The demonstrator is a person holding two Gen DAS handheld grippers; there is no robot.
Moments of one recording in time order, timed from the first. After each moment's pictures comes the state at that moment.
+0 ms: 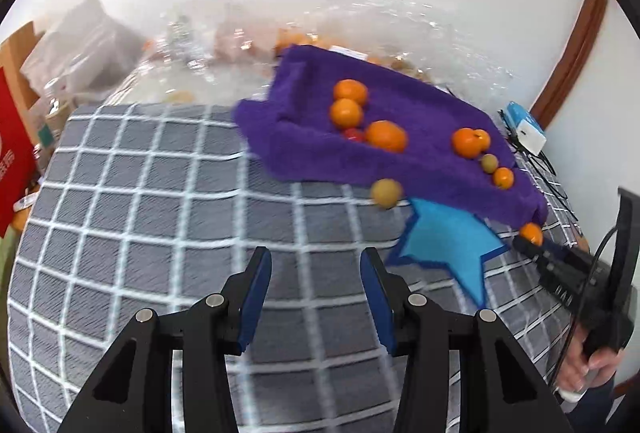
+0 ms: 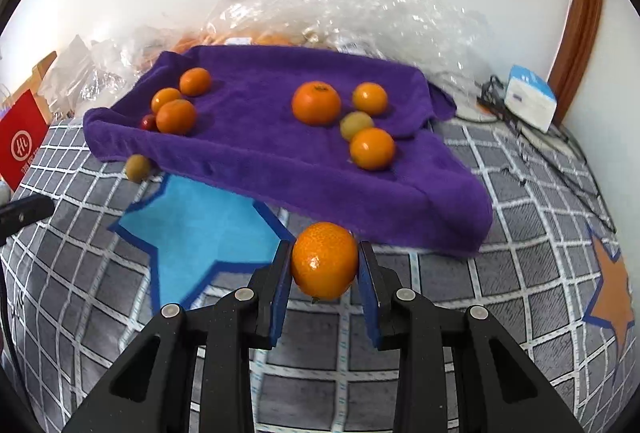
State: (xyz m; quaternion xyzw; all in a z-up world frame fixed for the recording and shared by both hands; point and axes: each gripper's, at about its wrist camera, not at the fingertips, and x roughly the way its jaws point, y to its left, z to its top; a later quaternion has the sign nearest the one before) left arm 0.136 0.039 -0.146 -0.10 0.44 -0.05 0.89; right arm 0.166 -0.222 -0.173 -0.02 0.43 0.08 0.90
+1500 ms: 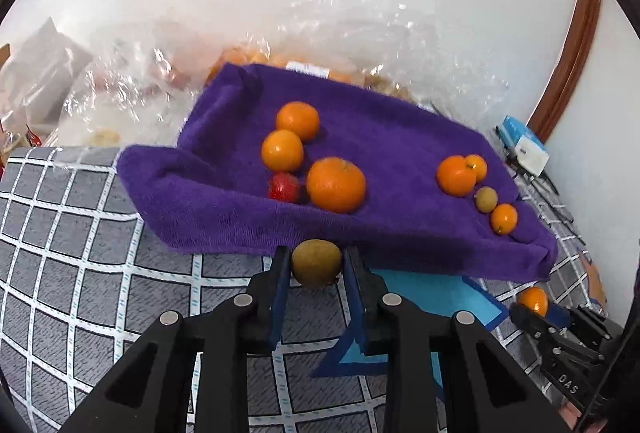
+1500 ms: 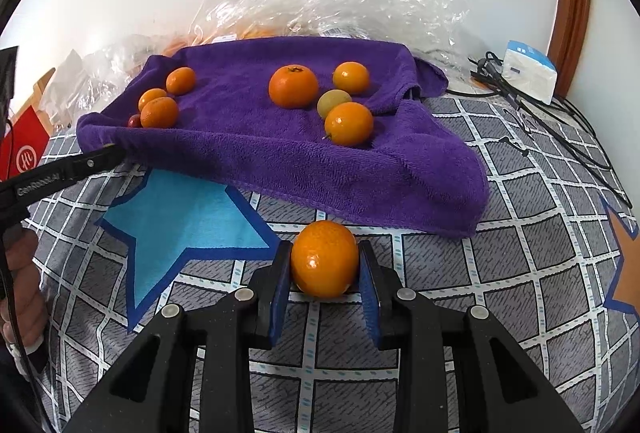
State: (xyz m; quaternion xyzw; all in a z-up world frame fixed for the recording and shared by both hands) left arm 0.189 -0.011 -0.160 -0.10 0.39 -0.06 0.91; right arm 0.166 -0.241 -0.191 0.01 0.42 0.09 0.90
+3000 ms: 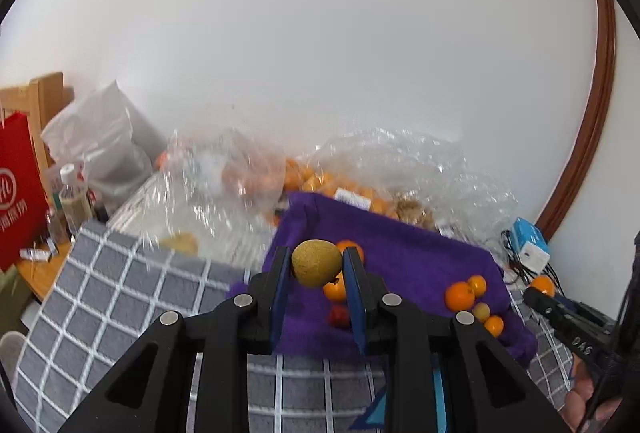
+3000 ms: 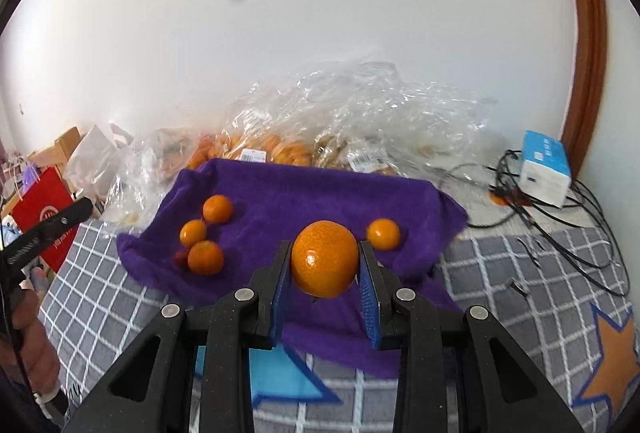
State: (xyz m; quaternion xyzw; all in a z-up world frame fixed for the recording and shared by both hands) left arm 0.183 0.046 -0.071 -0.14 0.27 0.02 0.95; right arm 0.223 -0.223 -0.093 0.04 0.33 0.12 0.94
